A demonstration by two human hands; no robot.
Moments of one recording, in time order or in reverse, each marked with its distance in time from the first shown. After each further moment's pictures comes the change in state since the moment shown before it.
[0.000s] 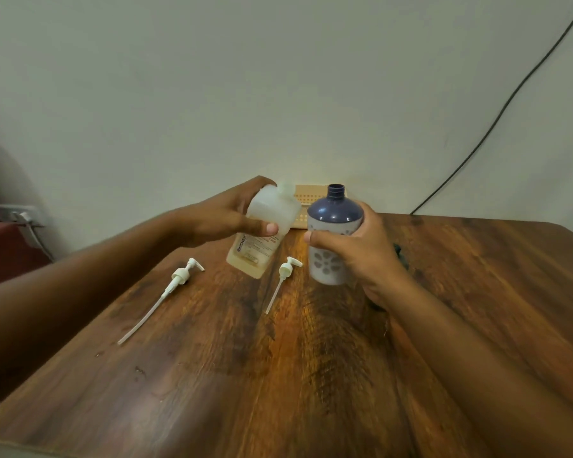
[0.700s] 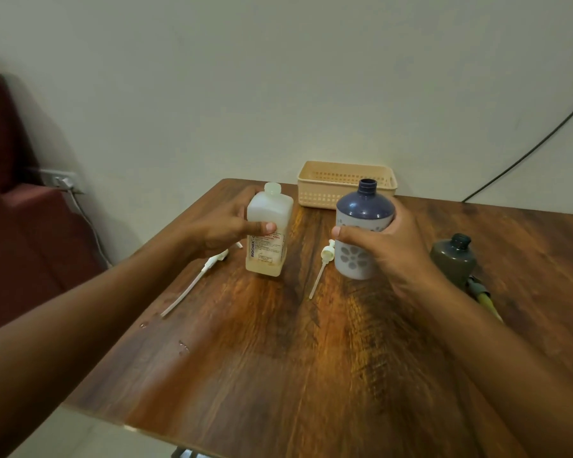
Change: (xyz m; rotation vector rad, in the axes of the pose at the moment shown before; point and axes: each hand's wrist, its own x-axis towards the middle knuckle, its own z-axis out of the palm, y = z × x) left_hand -0.030 -0.119 -0.011 -0.221 0.189 -0.145; right_hand 0.006 0.029 0.042 -0.030 -0.014 0.053
